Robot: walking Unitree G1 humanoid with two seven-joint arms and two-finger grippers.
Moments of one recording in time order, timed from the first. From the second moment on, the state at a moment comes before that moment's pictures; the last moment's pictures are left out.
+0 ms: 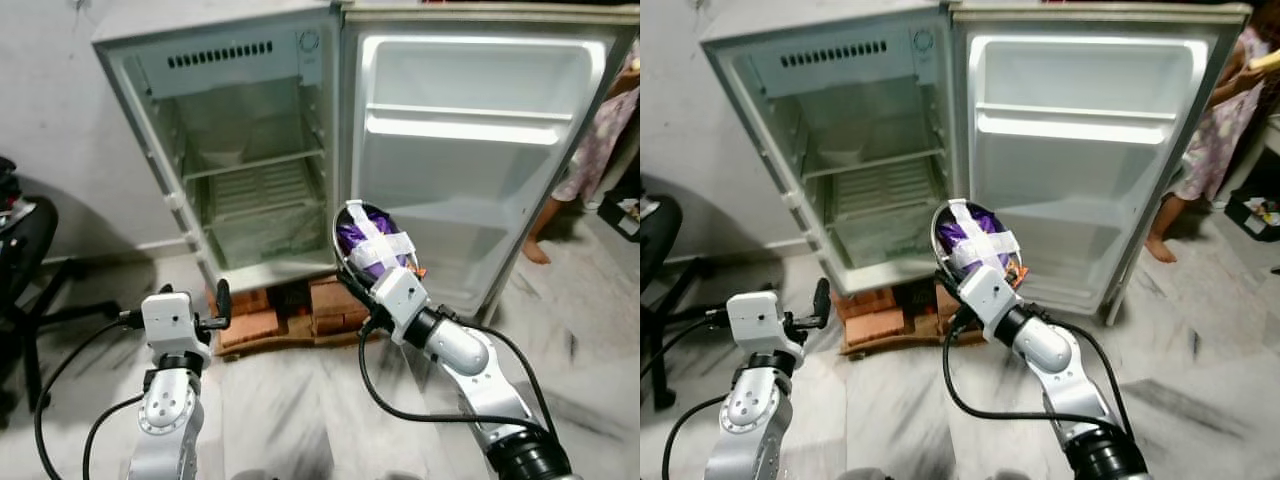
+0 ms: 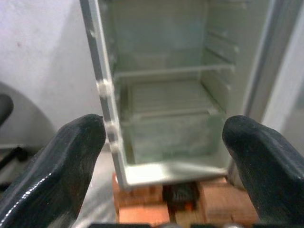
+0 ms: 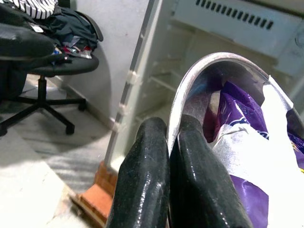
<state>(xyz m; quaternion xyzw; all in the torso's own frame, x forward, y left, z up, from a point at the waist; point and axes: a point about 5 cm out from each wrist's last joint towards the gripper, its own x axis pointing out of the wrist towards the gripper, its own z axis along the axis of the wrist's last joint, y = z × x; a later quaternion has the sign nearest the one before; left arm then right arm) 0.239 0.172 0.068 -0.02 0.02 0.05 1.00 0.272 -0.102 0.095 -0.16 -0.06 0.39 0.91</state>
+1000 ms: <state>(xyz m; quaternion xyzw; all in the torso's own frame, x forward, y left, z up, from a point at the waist) 0.232 0.183 0.062 0.00 0.03 0.06 1.00 0.270 -0.090 0.095 -0.16 -0.07 0.40 0.90</state>
